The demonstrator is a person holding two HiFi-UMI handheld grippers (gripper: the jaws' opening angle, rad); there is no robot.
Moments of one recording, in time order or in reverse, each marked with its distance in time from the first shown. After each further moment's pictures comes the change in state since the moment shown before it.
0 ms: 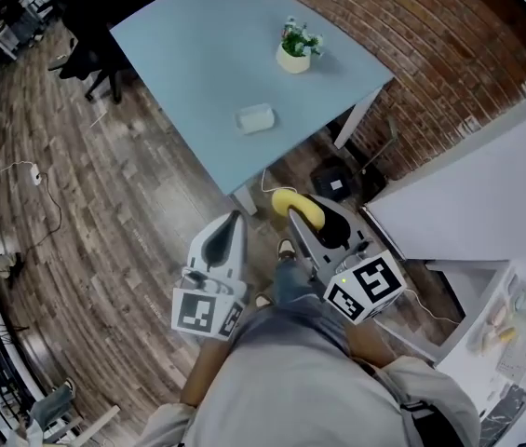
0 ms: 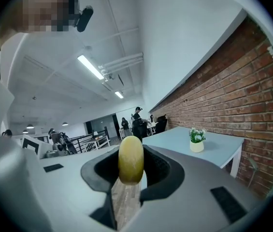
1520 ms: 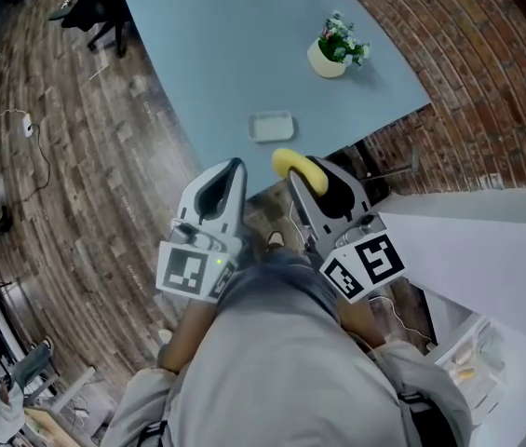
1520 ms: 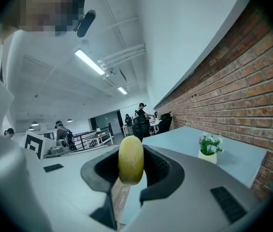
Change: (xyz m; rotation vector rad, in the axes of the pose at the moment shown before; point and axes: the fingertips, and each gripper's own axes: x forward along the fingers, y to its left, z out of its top) left arm 0.150 0.113 0.026 0.002 -0.017 0.070; right arm 0.162 -0.085 0.038 -0.024 0.049 0.077
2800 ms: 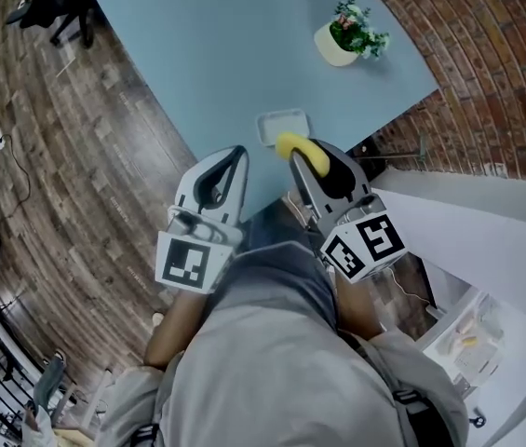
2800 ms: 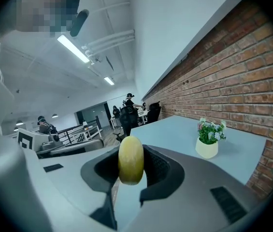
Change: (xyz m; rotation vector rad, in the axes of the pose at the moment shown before) left arm 0.054 0.088 -0.039 -0.020 0.090 -0.157; right arm 0.108 -0.038 -0.046 0.052 0.111 -0.152
